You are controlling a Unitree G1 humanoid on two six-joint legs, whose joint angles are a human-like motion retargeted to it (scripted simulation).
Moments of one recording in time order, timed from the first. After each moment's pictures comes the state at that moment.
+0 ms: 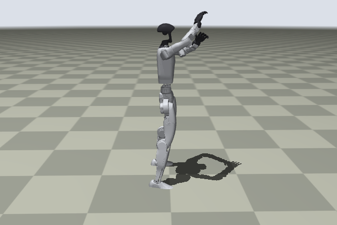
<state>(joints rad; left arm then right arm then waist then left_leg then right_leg) -1.07 0.96 -0.66 -0.19 -0.52 -0.27 0.22 -2.05 -0.76 1.13 0.36 -0.06 0.01 -0.31 0.08 0.00 0.03 0.18 0.14 0.12 0.02 -0.16 -0.17 0.08 -0.22 -0.09 0.10 -0.05 0.23</state>
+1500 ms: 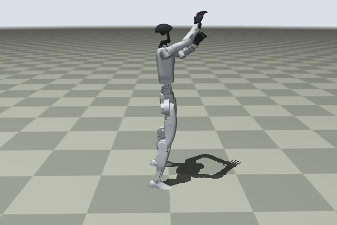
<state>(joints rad) -1.09 0.84 -0.70 -0.16 -0.50 -0.25 0.23 -1.95 -0.61 1.02 0.48 0.04 0.03 -0.39 0.09 -0.04 -0.03 0.18 0.14 0.10 0.03 -0.18 -0.15 0.09 -0.22 -0.11 0.11 -0.07 0.23</state>
